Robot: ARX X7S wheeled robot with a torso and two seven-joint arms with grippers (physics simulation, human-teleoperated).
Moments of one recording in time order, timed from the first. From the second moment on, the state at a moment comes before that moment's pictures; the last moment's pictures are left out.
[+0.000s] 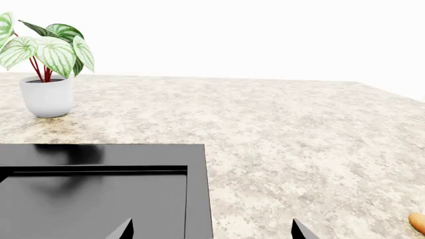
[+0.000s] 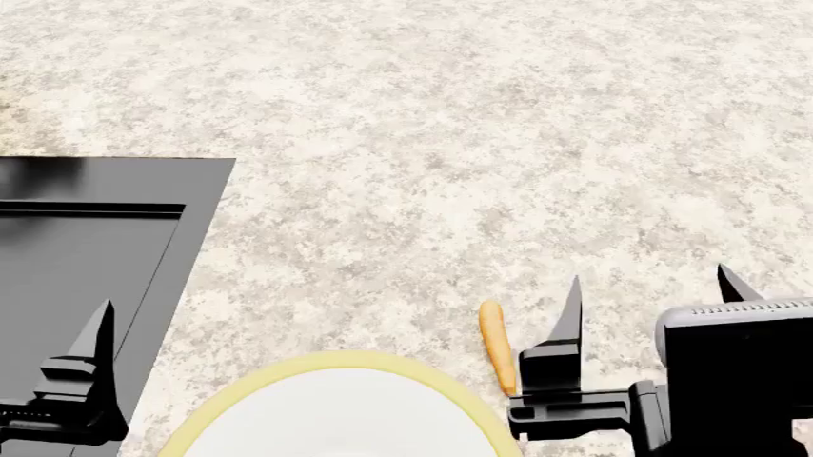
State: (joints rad) left arm -0.29 -0.37 -0.13 0.77 -0.73 -1.04 -0.33; right arm 0.38 0.42 0.09 -0.86 0.52 1.17 0.27
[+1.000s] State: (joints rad) left arm -0.28 -0.40 -0.18 0.76 -0.78 -1.02 -0.33; right arm 1.27 0.30 -0.40 0.69 0.81 1.28 0.04
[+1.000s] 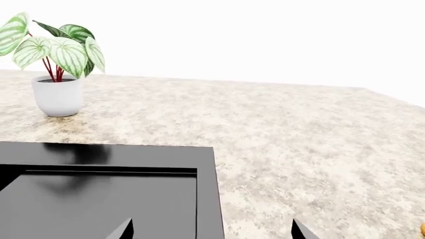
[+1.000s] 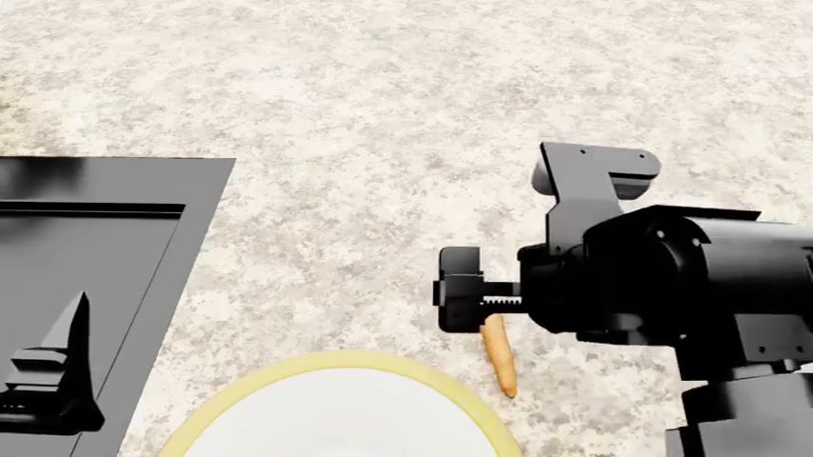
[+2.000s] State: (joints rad) left arm -0.28 -0.41 -0.17 0.73 -0.79 -1.01 -0.34; right arm 1.26 0.34 -0.31 0.34 1.23 1.49 0.39
